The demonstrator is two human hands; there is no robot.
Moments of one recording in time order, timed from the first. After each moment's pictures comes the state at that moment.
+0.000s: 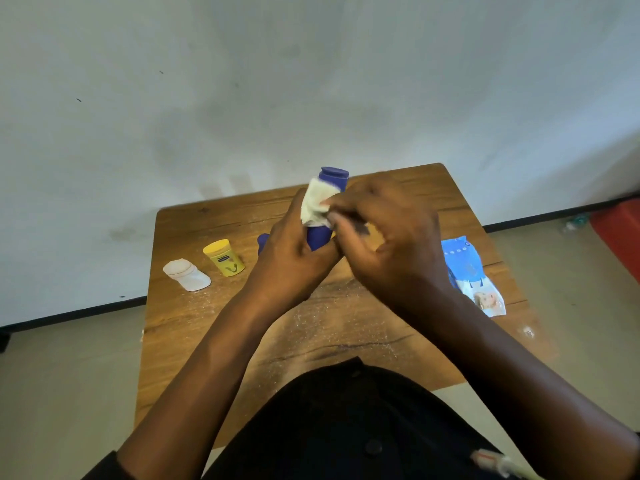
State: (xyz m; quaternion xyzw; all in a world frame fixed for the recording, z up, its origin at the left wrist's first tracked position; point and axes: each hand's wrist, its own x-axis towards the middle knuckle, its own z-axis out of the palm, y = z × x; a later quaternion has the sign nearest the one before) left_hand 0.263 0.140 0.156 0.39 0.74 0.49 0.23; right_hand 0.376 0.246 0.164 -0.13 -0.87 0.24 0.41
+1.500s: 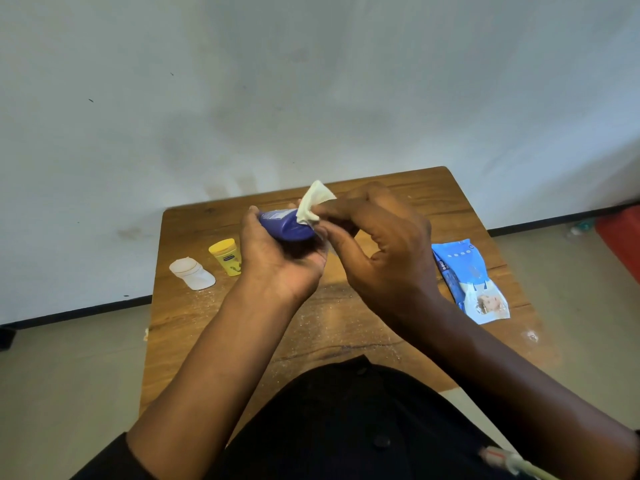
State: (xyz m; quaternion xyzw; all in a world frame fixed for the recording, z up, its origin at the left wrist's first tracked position) left_hand 0.263 0.149 0.185 -0.28 0.31 0.79 0.44; right_hand 0.374 0.227 0.162 -0.13 -0.85 0.30 0.42
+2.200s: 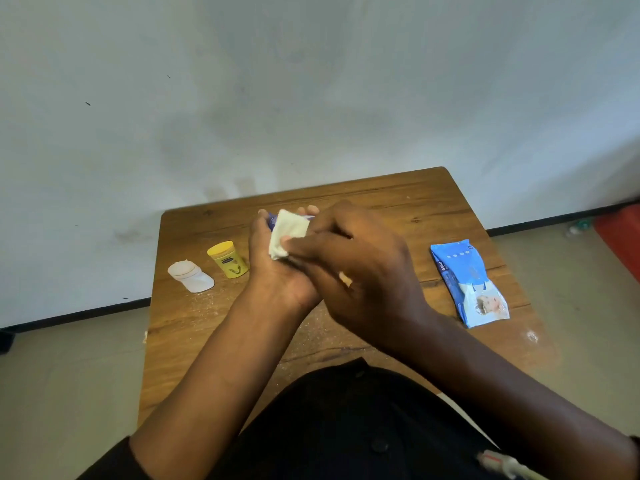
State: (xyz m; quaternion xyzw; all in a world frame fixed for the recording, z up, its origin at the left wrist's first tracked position) left_hand 0.271 0.153 0.184 -0.23 0.35 0.79 0.45; right_hand 0.373 0.214 0.167 -0.04 -0.87 0.27 0.40
